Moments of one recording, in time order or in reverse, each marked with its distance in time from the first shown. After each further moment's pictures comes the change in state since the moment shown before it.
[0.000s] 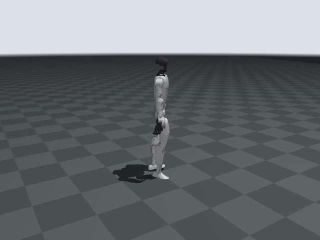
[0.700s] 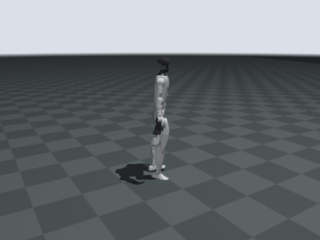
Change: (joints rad) left arm -0.064 0.090 0.013 -0.011 -0.011 0.004 0.018; right arm 0.029 -0.047 -0.100 -0.074 0.004 -0.057 0.004; waist 0.016 -0.054 0.062; left_leg -0.031 -0.010 -0.026 0.017 0.014 0.011; right_leg -0.015 -0.022 0.006 0.033 -0.006 0.020
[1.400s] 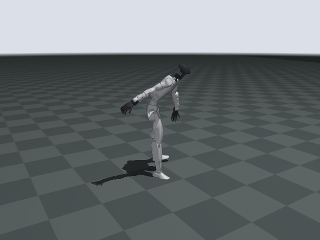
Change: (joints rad) left arm -0.582 0.370 -0.071 -0.169 -0.187 0.061 0.177; right arm 0.236 -0.303 -0.589 0.064 0.544 -0.213 -0.265; waist 0.027 -0.051 0.543; left_leg -0.277 0.161 0.197 -0.074 0.226 -0.128; right_leg -0.317 -0.210 0.156 -0.010 0.215 0.180
